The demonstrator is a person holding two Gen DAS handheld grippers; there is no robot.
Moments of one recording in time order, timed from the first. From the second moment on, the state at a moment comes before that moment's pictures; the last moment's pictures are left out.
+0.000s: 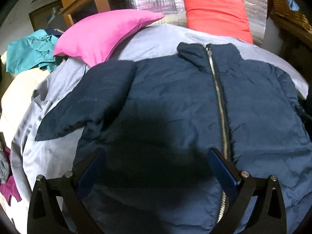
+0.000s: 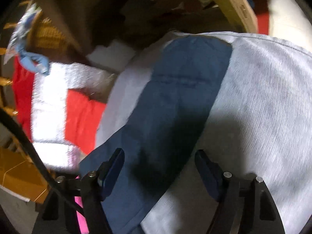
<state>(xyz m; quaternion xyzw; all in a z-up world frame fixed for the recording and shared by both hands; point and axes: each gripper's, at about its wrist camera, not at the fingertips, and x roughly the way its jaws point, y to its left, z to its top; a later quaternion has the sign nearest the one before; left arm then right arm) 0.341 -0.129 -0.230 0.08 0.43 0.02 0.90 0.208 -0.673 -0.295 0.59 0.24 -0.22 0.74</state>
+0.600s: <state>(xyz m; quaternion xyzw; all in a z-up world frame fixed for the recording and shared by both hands) 0.345 -0.119 -0.211 0.07 0.41 0.03 0.91 0.252 -0.617 -0.203 0.40 0.18 -0.19 0.88</state>
